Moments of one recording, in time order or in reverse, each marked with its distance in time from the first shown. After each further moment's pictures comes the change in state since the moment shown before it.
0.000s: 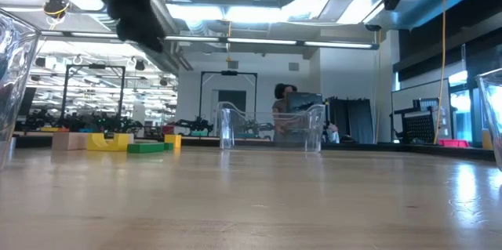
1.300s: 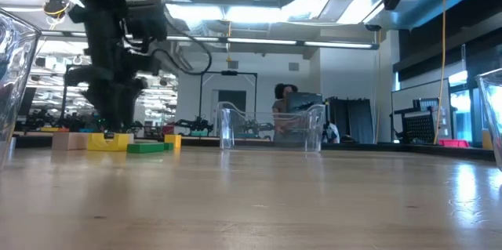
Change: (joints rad) left arm 0.184 0.285 -0.189 -0.024 0.030 0.598; right arm 0.000 0.001 0.000 -0.001 0.001 -0.004
